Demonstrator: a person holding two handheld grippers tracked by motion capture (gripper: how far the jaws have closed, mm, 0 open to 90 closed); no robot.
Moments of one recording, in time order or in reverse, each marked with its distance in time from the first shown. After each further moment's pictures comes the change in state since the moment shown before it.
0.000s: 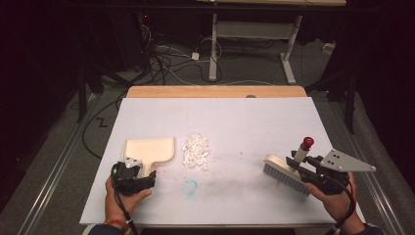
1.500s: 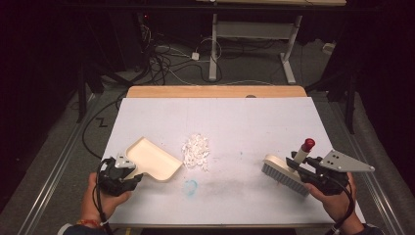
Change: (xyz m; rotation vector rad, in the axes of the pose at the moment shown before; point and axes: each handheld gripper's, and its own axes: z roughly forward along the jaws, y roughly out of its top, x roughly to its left) left arm 0.017 0.009 -0.052 0.116 -0.124 0.296; right arm -0.001 -0.005 0.001 0.005 -0.001 0.021
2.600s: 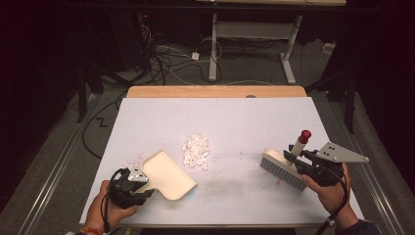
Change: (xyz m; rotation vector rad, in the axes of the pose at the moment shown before) left arm -0.028 -0.005 0.011 0.073 -0.129 0.147; right arm -0.010 0.008 0.016 -0.008 -0.012 0.031
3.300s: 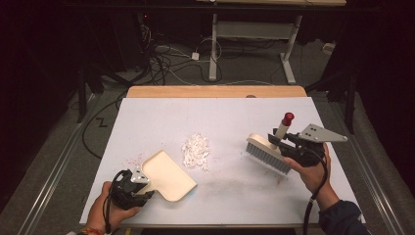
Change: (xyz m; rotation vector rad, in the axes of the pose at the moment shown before) left arm -0.002 -0.002 0.007 0.025 0.012 0.007; right arm -0.001 0.034 0.050 -0.048 0.049 -0.012
